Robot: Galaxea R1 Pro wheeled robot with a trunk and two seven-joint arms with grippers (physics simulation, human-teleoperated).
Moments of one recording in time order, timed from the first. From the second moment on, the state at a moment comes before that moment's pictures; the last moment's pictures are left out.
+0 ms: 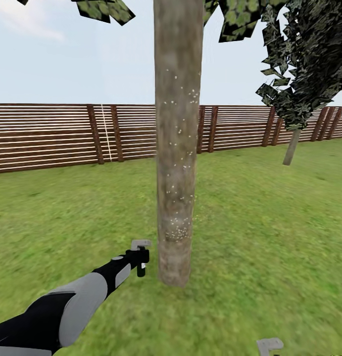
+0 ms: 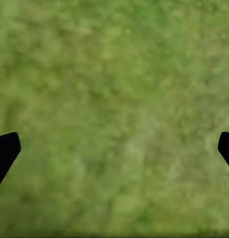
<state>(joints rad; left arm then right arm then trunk) -0.96 -0.12 0.10 -0.03 -0.05 -0.05 -0.14 -0.49 -0.09 -0.01 0.05 0.12 -0.17 -0.13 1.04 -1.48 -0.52</state>
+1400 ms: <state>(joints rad) -0.96 -0.12 0.10 -0.03 -0.05 -0.05 -0.14 -0.45 -0.10 -0.01 0.05 0.12 -0.17 -0.13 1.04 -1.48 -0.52</state>
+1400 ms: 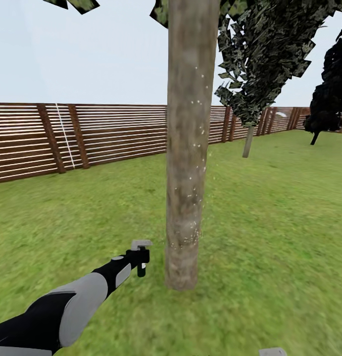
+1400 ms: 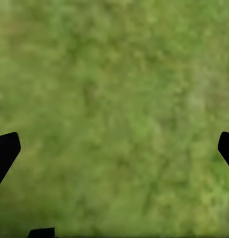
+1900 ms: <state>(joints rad) -0.96 -0.12 0.10 -0.03 -0.05 -0.06 -0.14 -0.45 -0.10 -0.01 0.05 0.12 -0.17 -0.13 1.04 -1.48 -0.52</state>
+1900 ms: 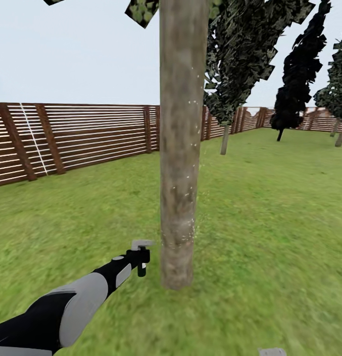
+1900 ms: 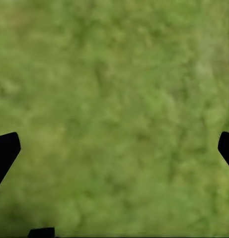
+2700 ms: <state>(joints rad) -0.96 -0.13 0.11 -0.58 -0.05 0.54 -0.14 -0.46 -0.07 0.11 -0.08 0.14 -0.17 -0.13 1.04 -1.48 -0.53</state>
